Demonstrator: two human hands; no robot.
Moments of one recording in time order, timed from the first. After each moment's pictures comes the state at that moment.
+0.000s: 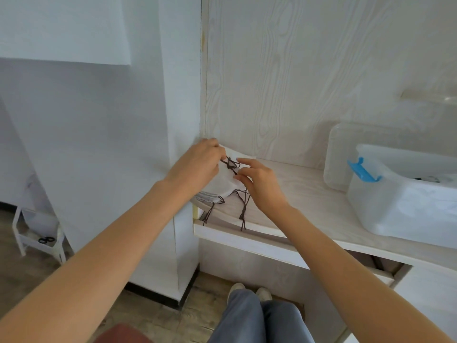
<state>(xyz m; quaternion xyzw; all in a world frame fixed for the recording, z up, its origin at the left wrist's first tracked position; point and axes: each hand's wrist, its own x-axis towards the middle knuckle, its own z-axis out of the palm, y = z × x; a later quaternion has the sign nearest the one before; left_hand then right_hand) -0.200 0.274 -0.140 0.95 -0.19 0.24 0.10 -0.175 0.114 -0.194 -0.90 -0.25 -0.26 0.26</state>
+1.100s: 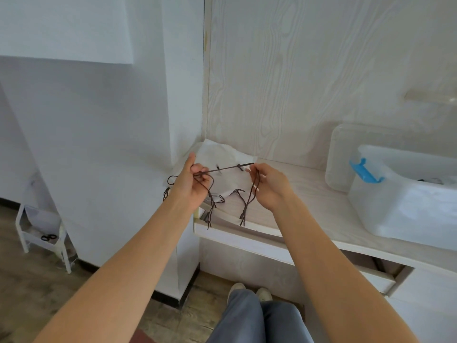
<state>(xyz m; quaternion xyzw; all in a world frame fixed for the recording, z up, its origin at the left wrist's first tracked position) -0.177 0.273 -0.193 0.26 0.06 0.01 0.96 -0.173 0.111 -0.181 -0.47 0.08 0.05 0.88</state>
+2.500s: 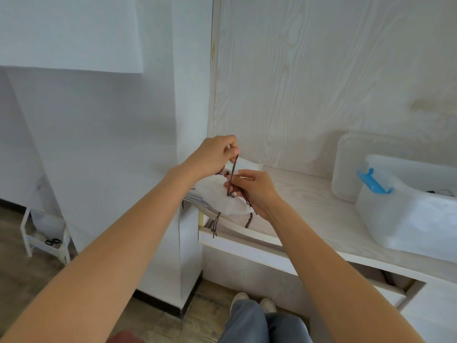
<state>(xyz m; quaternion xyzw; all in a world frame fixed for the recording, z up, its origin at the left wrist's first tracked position) -0.165 0.275 -0.124 0.90 -0.18 0.14 0.36 -0.171 0.141 -0.182 -0.67 -0.13 0.04 0.73</state>
